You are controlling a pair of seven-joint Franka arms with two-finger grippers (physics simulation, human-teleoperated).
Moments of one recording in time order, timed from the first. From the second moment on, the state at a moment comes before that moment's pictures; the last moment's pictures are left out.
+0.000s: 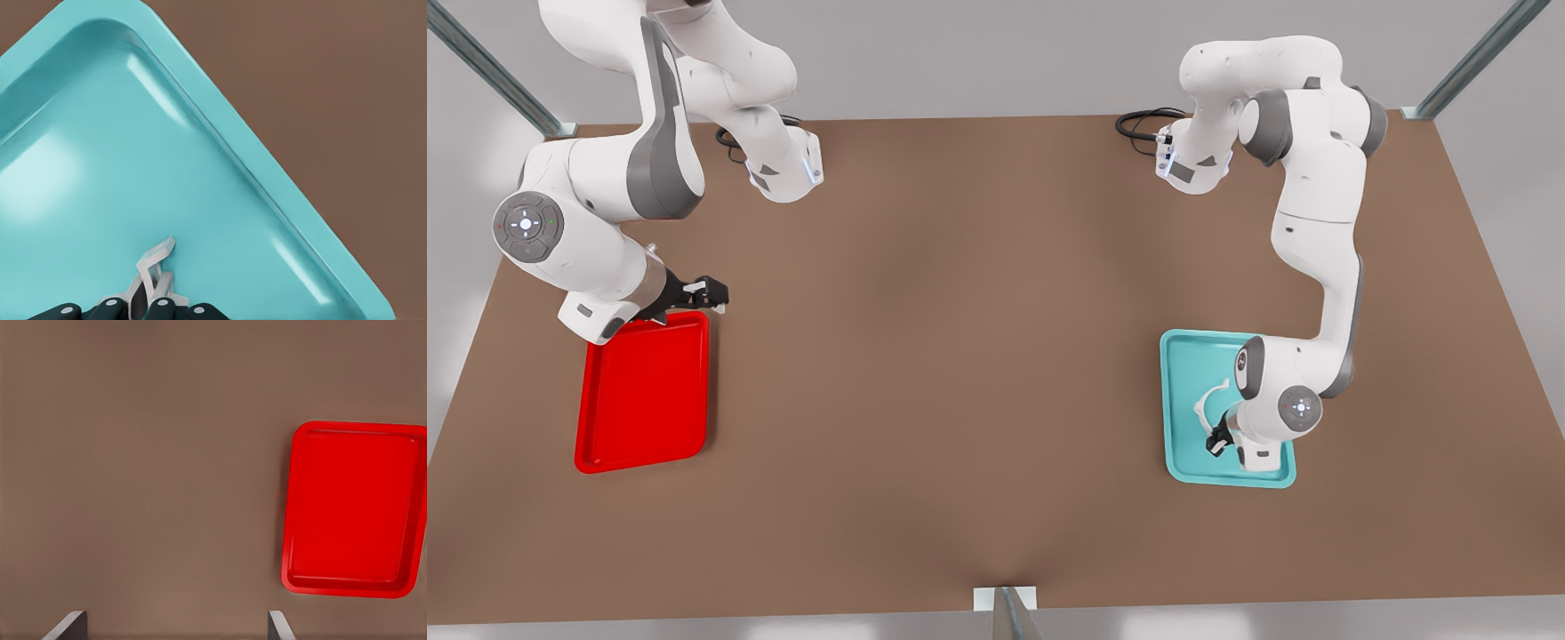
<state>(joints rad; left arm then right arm) -0.02 0.82 -0.08 -1.54 0.03 2.27 -0.90 0.16 0.08 -0.06 -1.65 0.00 1.59 -0.09</state>
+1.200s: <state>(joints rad) -0.12 0.84 -0.22 -1.23 -0.07 1.94 -1.13 0.38 0.33 -0.05 -1.54 0.06 1.74 -0.09</state>
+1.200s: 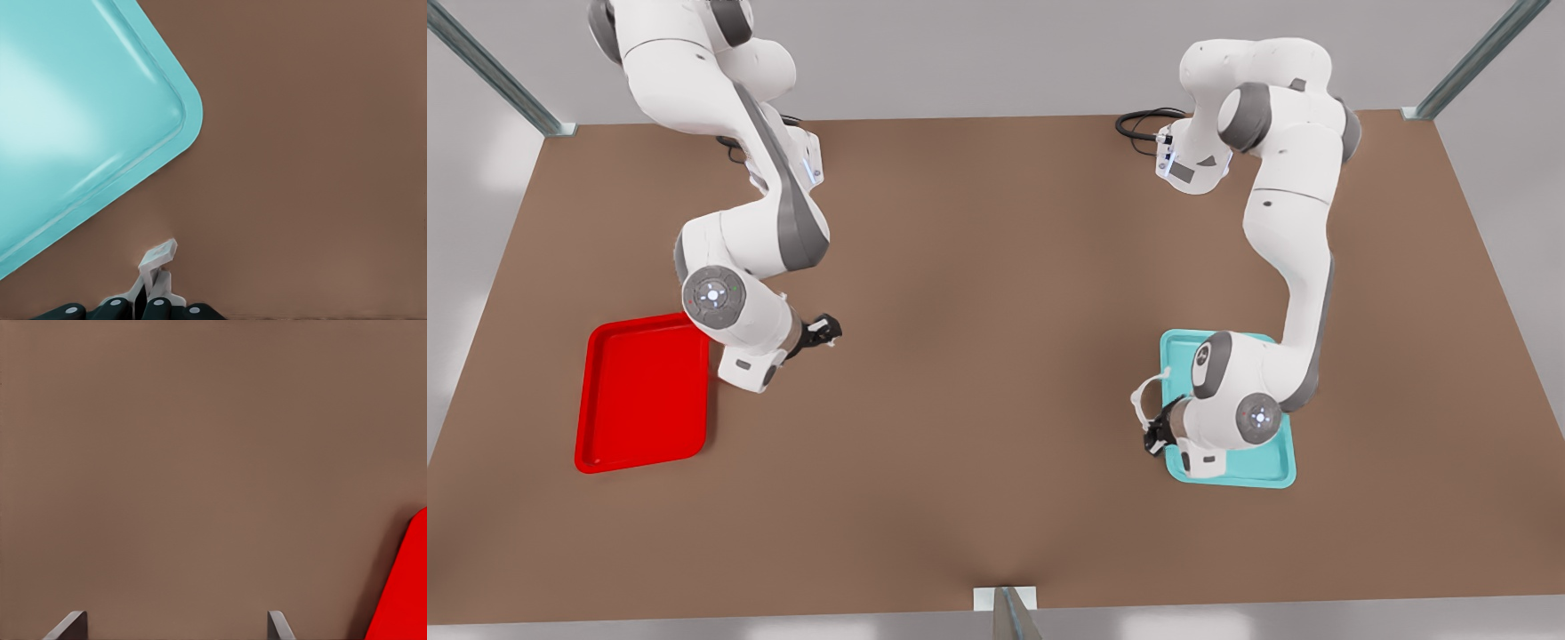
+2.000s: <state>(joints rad) -0.40 0.95 -0.25 -0.99 -0.12 2.12 -2.15 0.74 0.53 -0.05 -1.39 0.06 1.96 0.28</state>
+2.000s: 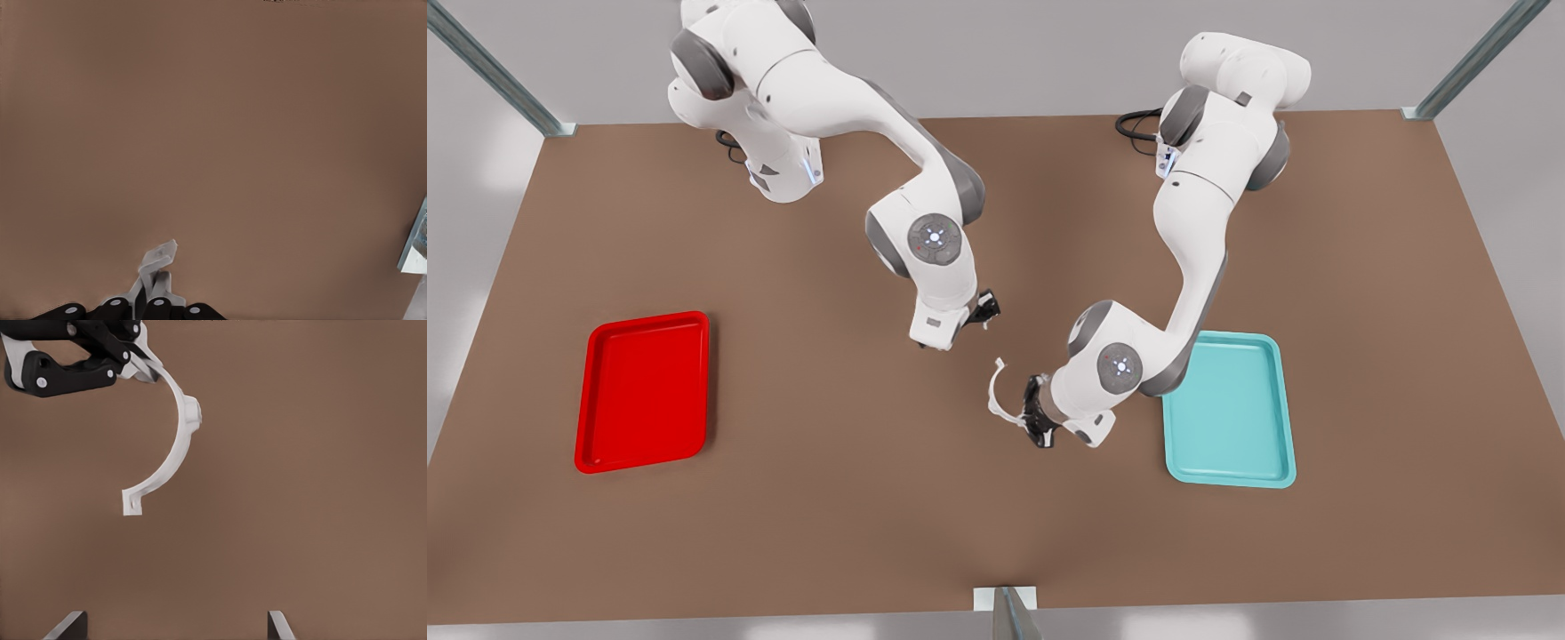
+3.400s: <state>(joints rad) -0.44 0.95 -0.25 -0.99 -0.12 2.13 -2.58 0.71 0.71 -0.06 -1.37 0.05 2.23 0.58</state>
